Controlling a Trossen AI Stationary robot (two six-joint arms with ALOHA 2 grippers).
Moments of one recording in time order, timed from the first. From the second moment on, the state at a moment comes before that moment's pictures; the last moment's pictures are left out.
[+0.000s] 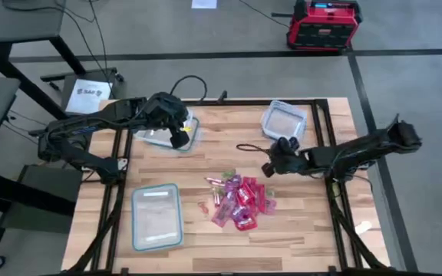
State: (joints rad) left arm 0.24 1.28 1.38 -0.85 -0.36 0.02; right arm 0.11 1.20 0.56 -0.17 0.70 0.58
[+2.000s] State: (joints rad) left arm -0.04 1.31 0.84 -0.60 -0.21 -0.25; right arm 0.00 1.38 0.56 0.11 0.44 0.36
